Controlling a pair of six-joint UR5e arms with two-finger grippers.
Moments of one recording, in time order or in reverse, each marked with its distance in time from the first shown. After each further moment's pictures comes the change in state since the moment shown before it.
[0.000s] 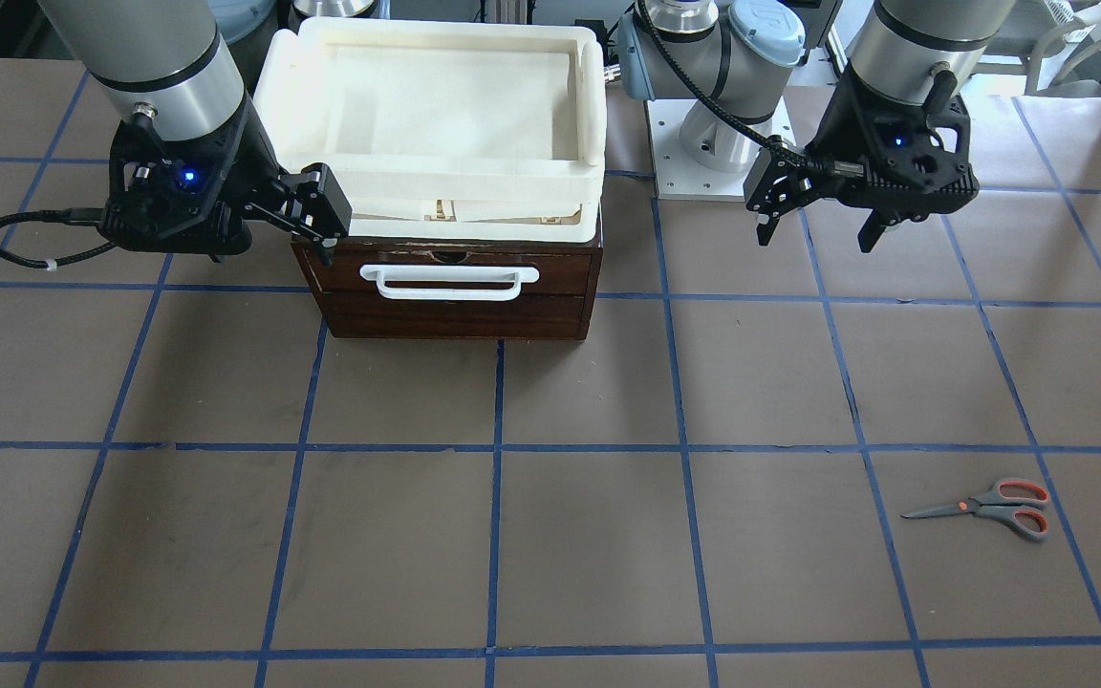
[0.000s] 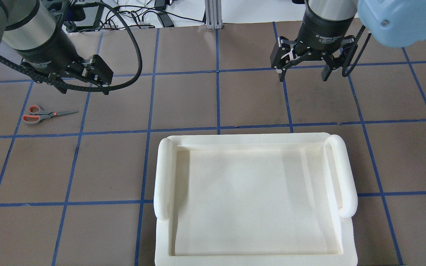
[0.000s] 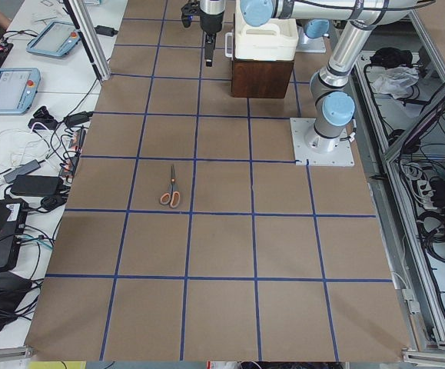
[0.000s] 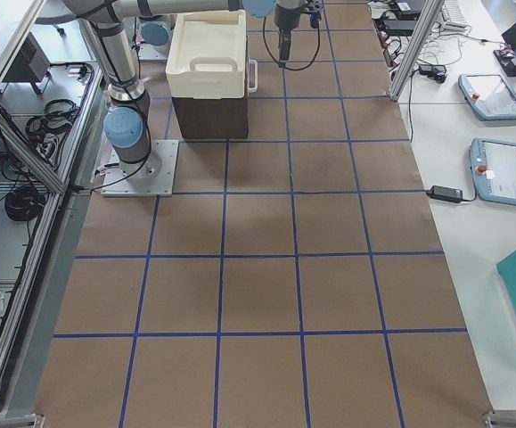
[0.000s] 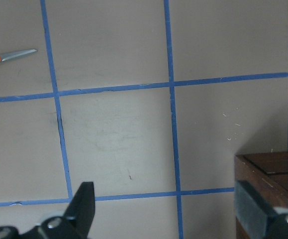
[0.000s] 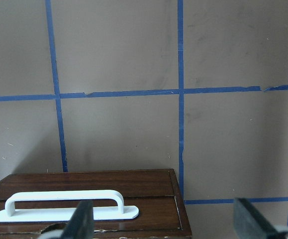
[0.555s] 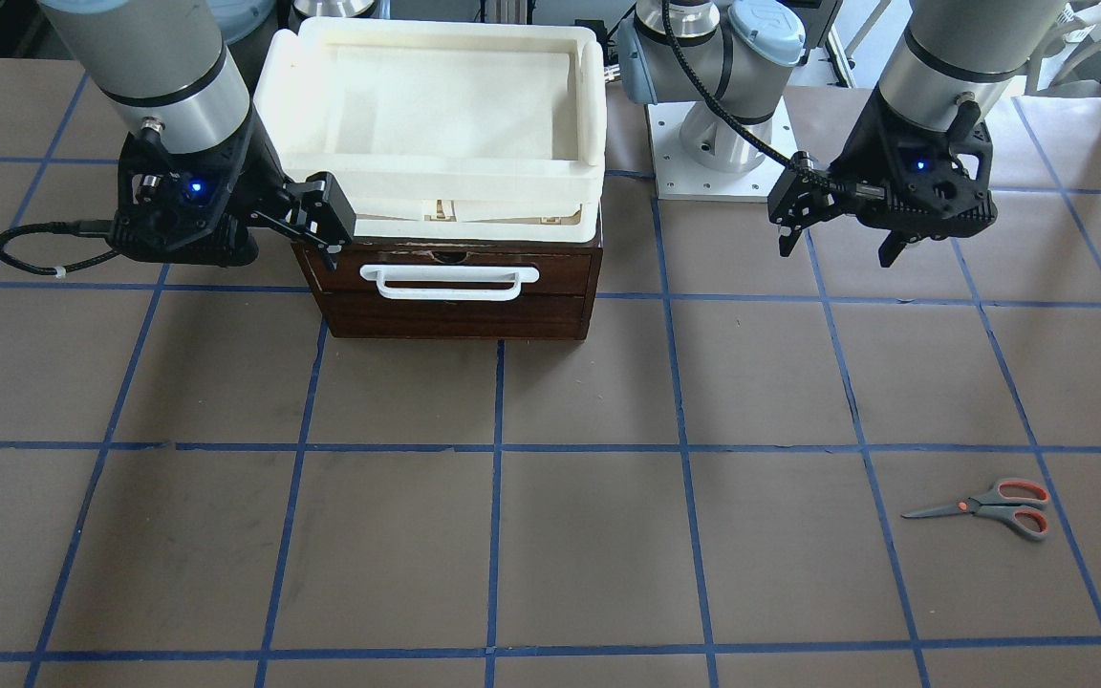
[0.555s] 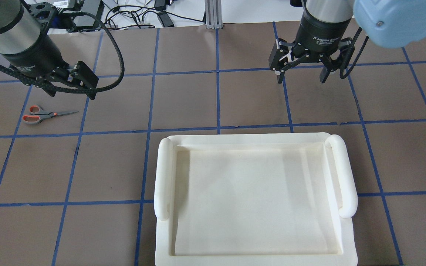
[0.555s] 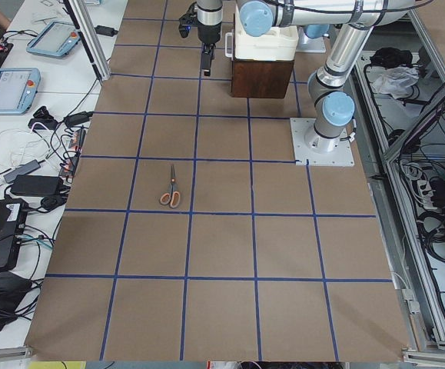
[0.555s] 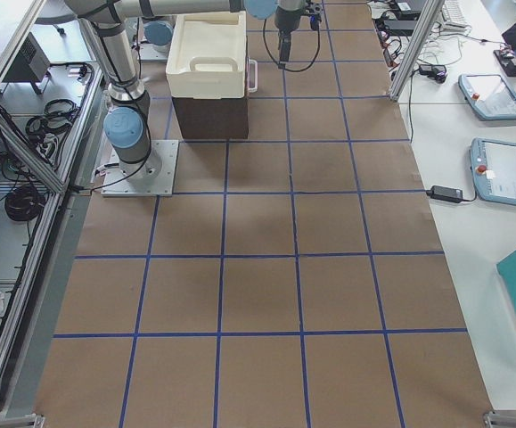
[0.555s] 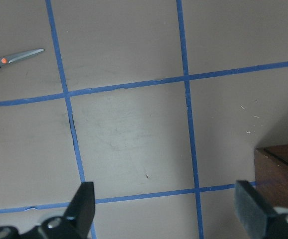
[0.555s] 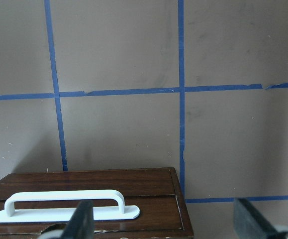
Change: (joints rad) left arm 0.038 -0.008 -0.021 0.012 0.004 0.084; right arm 0.014 0.030 0.007 0.001 0.003 0.039
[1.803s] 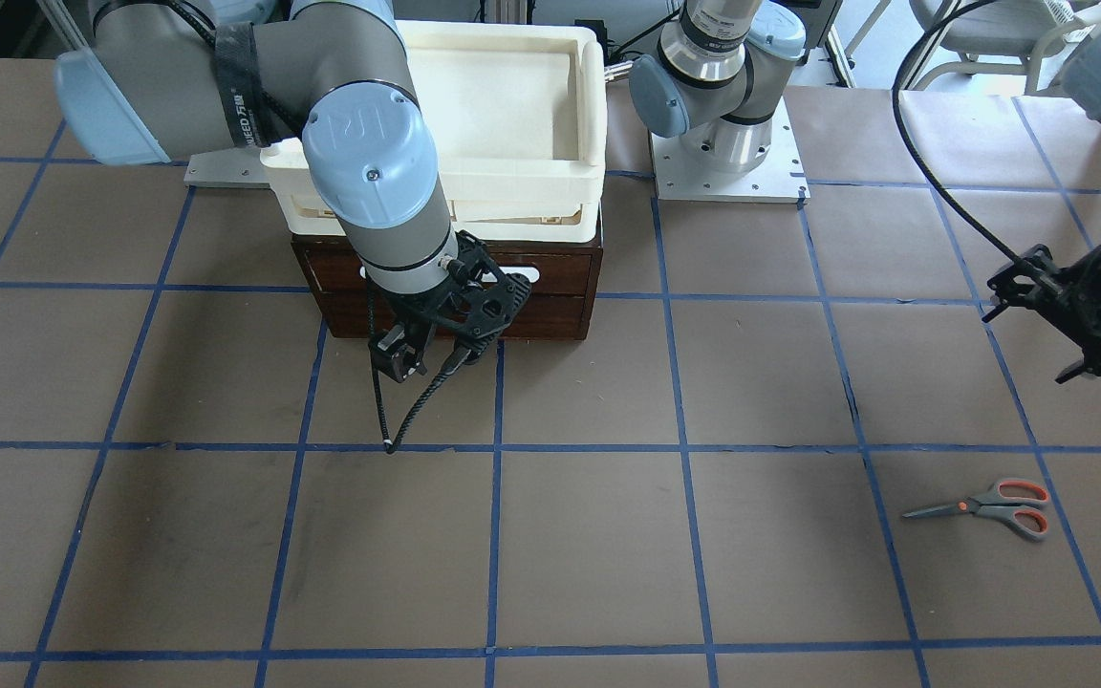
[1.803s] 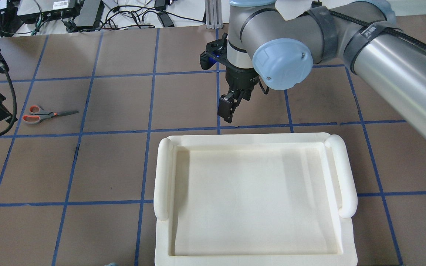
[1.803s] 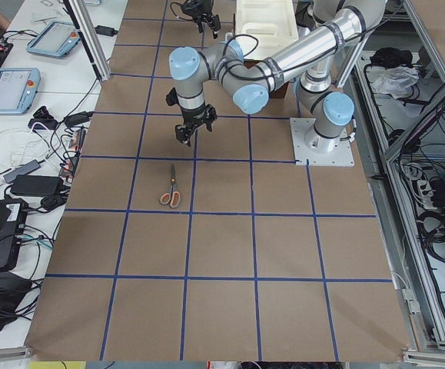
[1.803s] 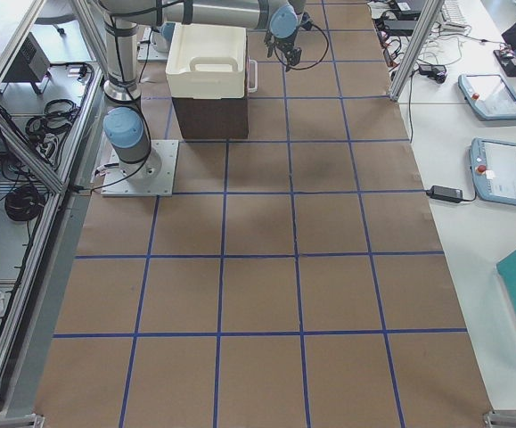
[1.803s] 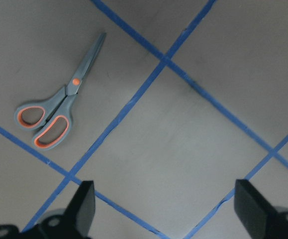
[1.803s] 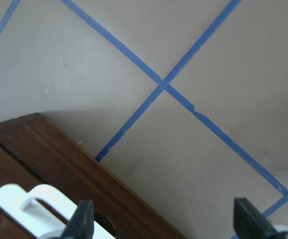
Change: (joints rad) left arm 0.450 -0.254 -0.010 0.189 0.034 1.229; right arm 0.190 0.187 0.058 -0.199 0.082 -0.951
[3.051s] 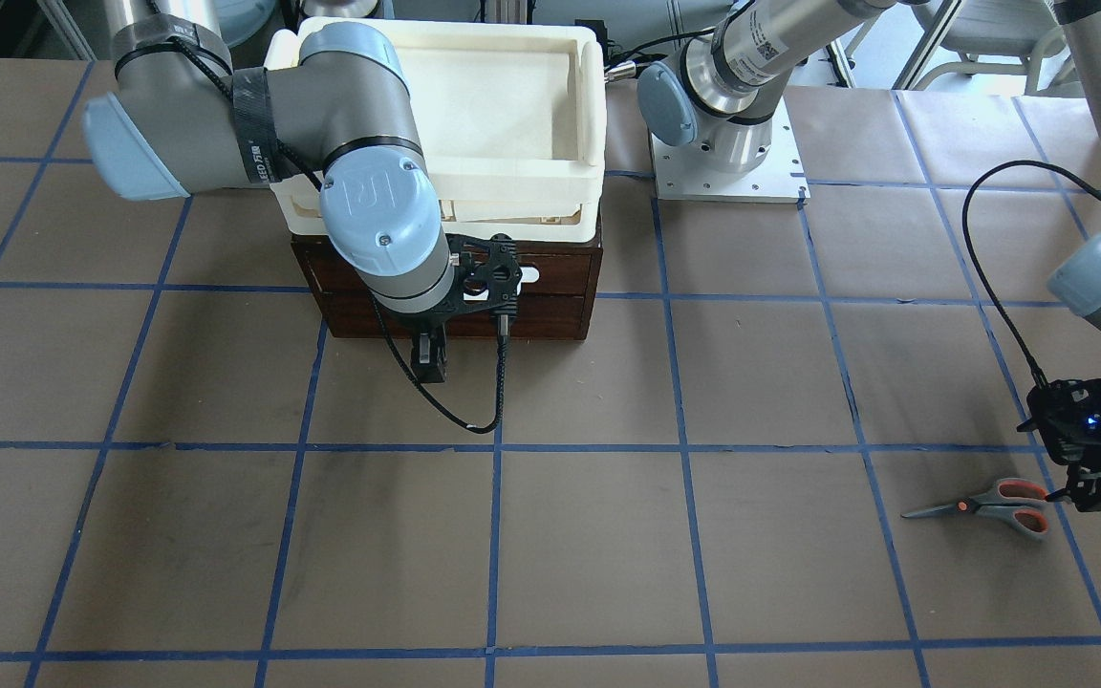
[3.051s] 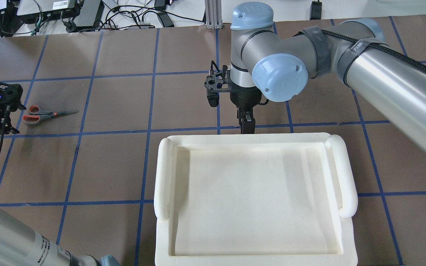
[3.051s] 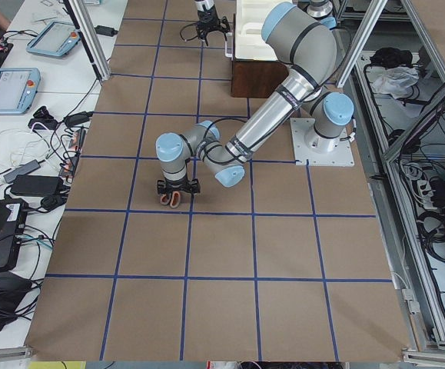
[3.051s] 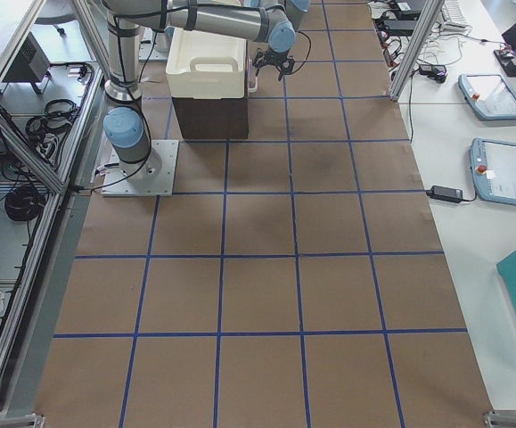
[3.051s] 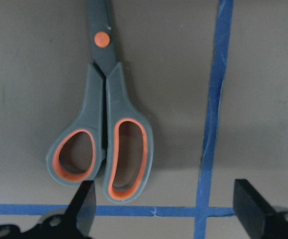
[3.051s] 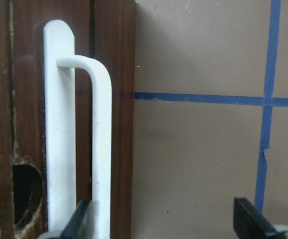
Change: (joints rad) left arm 0.078 -0.354 0.027 0.404 -0.010 0.743; right arm -0.003 0.021 0.061 0.067 -0.004 -0.540
